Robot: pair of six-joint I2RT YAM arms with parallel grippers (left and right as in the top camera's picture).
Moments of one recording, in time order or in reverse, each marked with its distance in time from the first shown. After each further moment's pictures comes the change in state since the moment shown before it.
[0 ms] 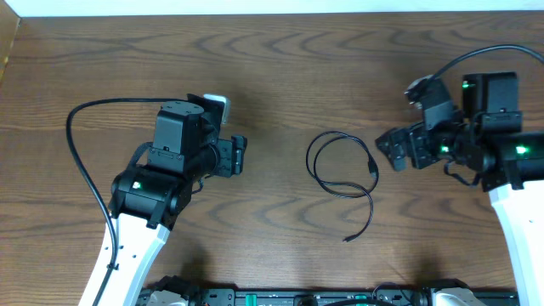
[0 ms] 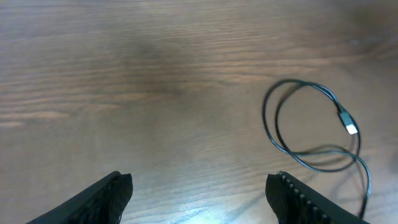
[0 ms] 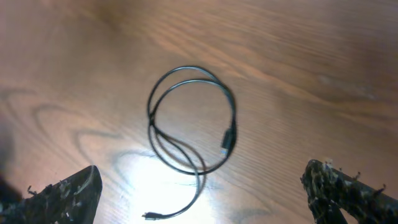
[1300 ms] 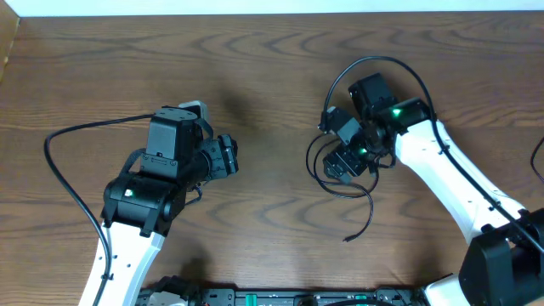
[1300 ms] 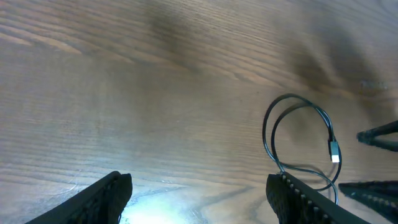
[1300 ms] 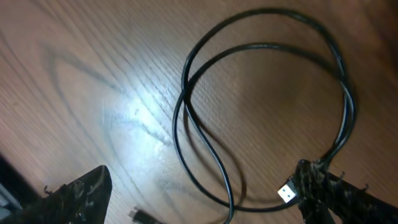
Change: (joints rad) left arm 0.024 -0.036 0.000 -0.094 -0.030 -0.293; right arm 0.303 0.401 -0.072 0.121 0.065 -0.146
